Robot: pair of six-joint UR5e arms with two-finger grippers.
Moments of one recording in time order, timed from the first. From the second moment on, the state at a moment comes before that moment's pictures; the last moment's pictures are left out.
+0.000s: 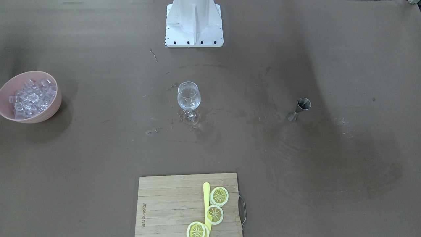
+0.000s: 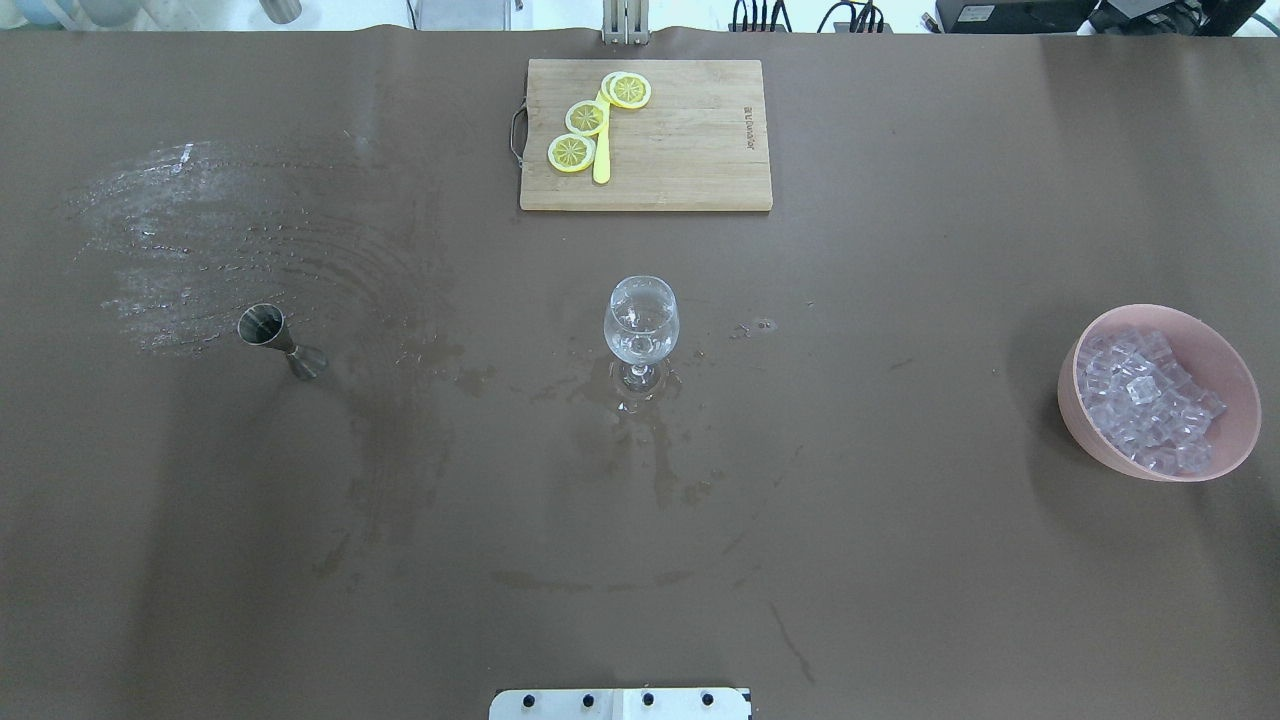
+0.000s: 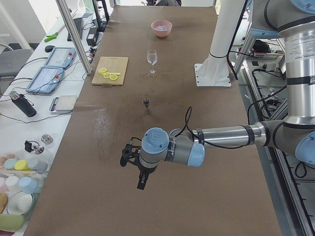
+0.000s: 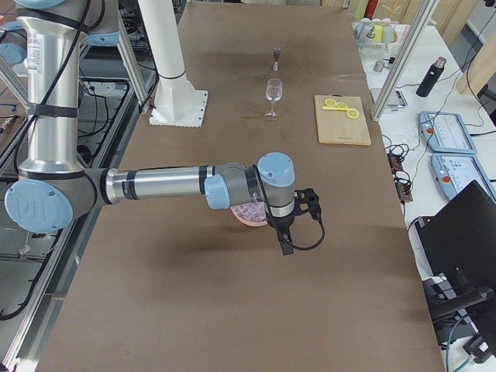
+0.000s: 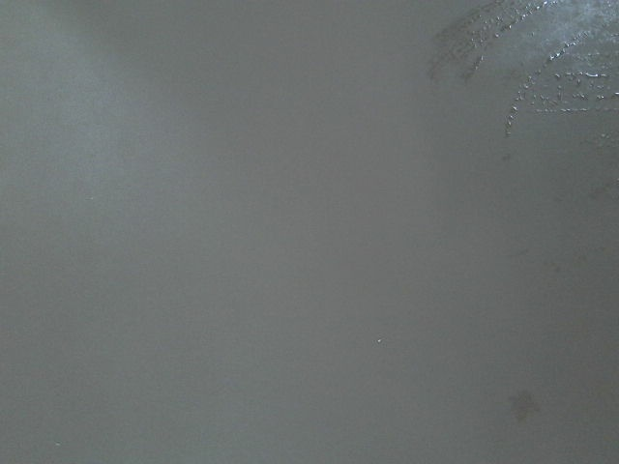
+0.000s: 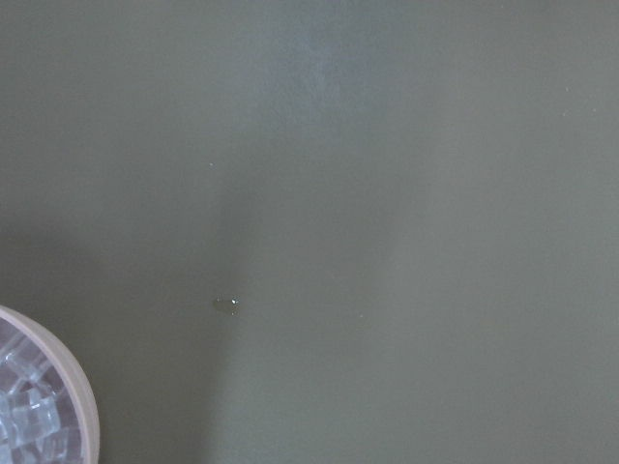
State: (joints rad) left arm -1.65 -1.39 -1.66 -1.87 -2.32 0.10; right arm 1.51 -1.66 1.76 -1.41 2.24 -0.03
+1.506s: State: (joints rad) left arm -1.65 -1.52 -1.61 -2.12 -2.38 0.09; right arm 1.51 -1.67 1.72 -1.39 2.28 -0.03
